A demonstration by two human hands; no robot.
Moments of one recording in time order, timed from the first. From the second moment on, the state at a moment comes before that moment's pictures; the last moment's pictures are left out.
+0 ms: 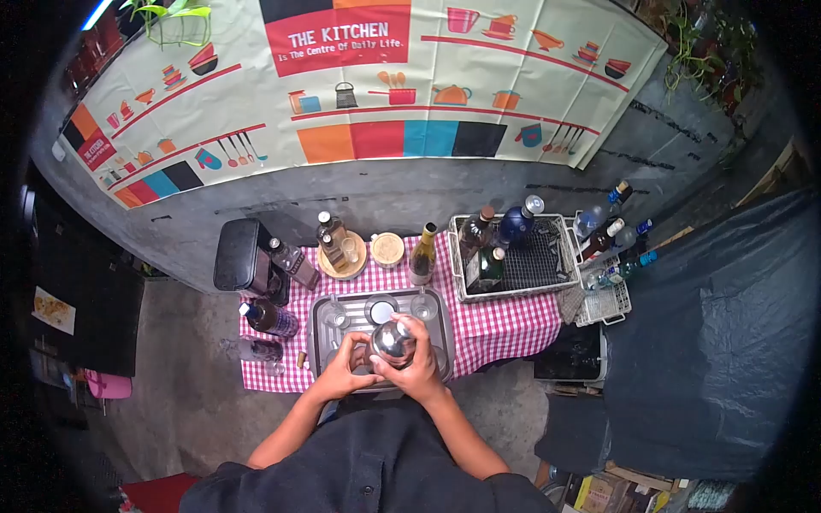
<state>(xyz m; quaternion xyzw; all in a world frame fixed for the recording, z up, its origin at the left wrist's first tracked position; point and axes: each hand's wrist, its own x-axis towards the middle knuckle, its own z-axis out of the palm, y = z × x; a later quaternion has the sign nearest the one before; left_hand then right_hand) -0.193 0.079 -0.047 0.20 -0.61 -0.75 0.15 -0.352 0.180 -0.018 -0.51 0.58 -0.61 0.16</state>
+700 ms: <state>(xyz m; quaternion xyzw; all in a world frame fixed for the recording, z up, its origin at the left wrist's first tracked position) -0.114 0.018 -0.056 0.14 -0.61 -0.77 0.10 -0.261 0.133 -0.006 -0.54 0.61 -0.57 0.10</state>
